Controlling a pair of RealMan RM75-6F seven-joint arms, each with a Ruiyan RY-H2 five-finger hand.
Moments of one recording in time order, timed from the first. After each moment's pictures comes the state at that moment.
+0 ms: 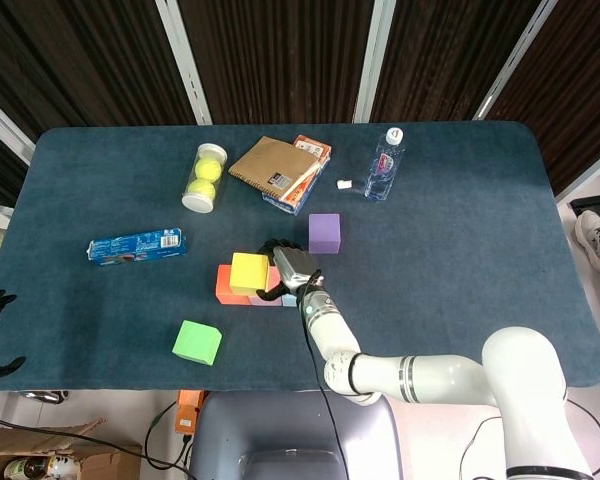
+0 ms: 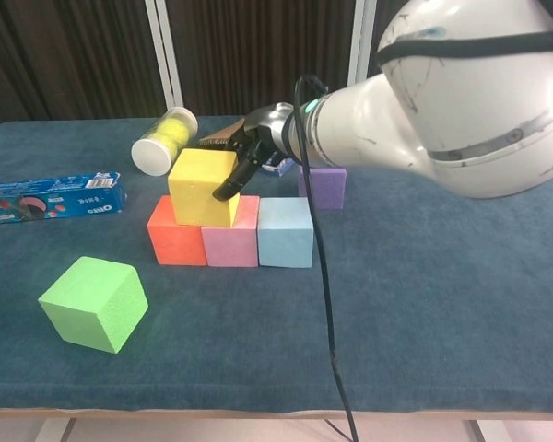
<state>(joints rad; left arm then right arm) -0.16 -1.01 -0.05 -1.48 1.36 1.28 -0.07 1.28 -1.67 0.41 -1.52 -0.08 0.94 -0.55</state>
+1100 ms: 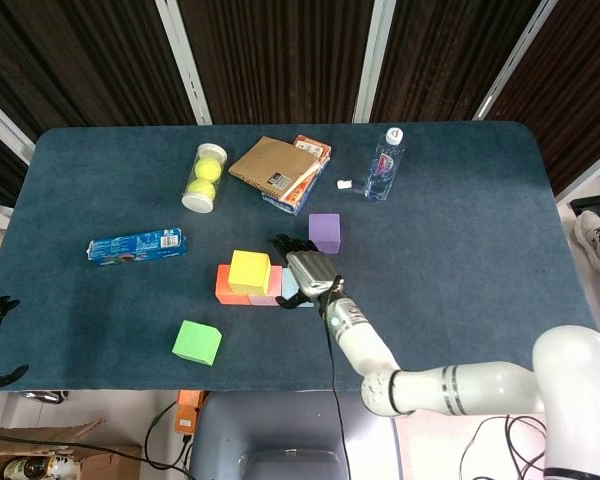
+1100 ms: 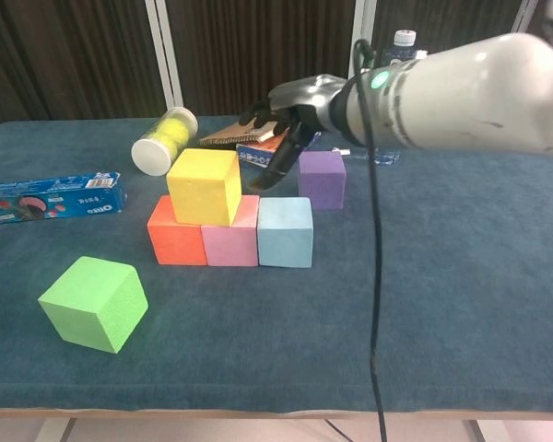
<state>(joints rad) -0.12 -0.98 -0.01 -1.51 1.48 1.37 -0.15 1.17 -1.48 0.32 -1.80 -0.31 1.01 -0.54</state>
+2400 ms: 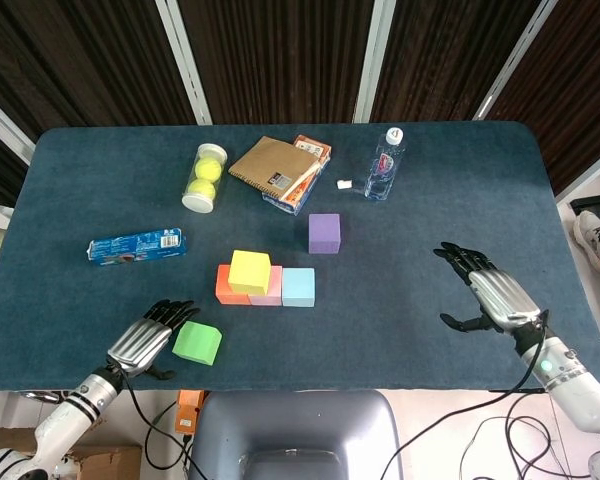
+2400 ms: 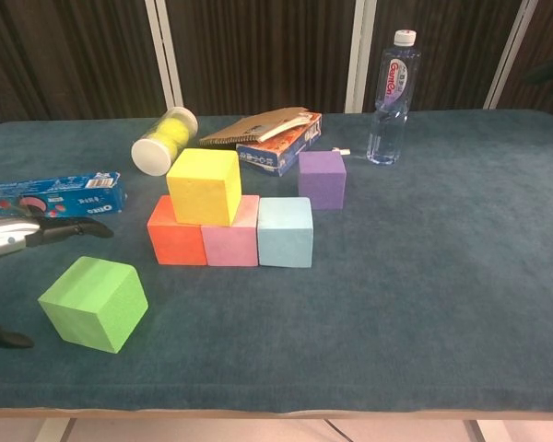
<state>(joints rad) -0.50 -1.21 -0.06 -1.72 1.38 0.85 0.19 0.56 -0.80 0.02 -1.92 -1.32 0.96 0.28</state>
